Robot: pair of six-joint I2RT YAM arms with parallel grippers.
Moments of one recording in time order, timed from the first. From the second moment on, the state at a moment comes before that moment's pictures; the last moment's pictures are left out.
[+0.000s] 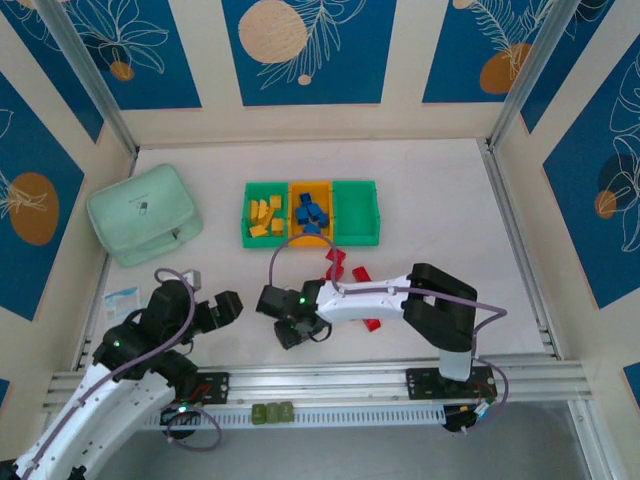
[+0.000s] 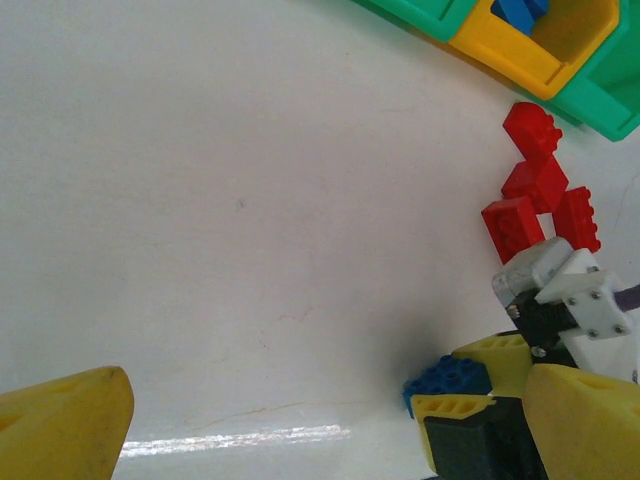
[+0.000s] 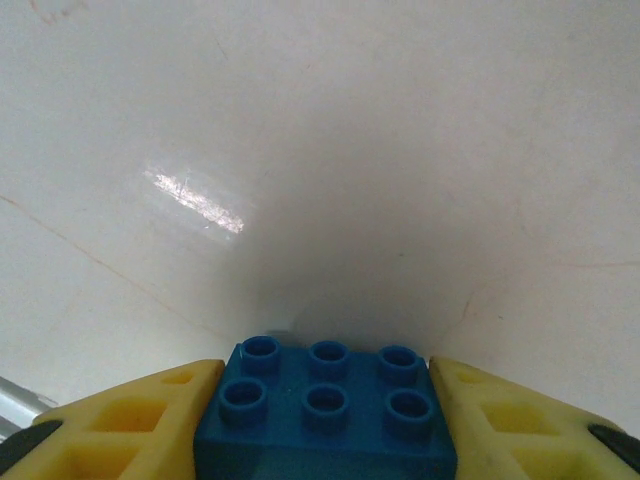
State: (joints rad) left arm -0.56 0.39 0.57 -0.99 0.00 -0.86; right arm 1.26 1.84 1.20 -0.71 0.05 0.69
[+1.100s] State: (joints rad) left arm -0.56 0.82 0.66 -0.62 0.02 -0.73; right arm 0.69 2.15 1.88 -0.77 0.13 0.35
